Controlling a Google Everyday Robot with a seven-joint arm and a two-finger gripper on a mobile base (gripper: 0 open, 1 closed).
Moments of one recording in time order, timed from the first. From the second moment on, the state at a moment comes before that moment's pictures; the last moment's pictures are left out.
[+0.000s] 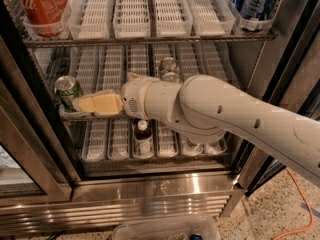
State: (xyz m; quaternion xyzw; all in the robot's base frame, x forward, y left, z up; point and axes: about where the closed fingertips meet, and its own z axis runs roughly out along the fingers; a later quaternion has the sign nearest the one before) arm 0.558 0.120 0.907 -0.31 0.71 0.35 0.53
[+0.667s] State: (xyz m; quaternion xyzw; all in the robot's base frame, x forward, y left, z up) arm 0.552 0.139 0.901 -0.34 0.69 0.33 0.55
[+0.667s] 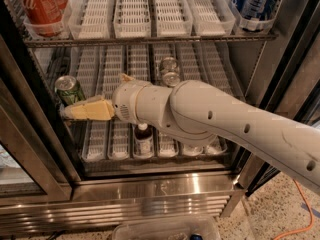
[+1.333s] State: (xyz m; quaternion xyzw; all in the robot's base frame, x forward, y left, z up) arm 0.544 0.152 0.899 -0.39 0.67 0.31 0.55
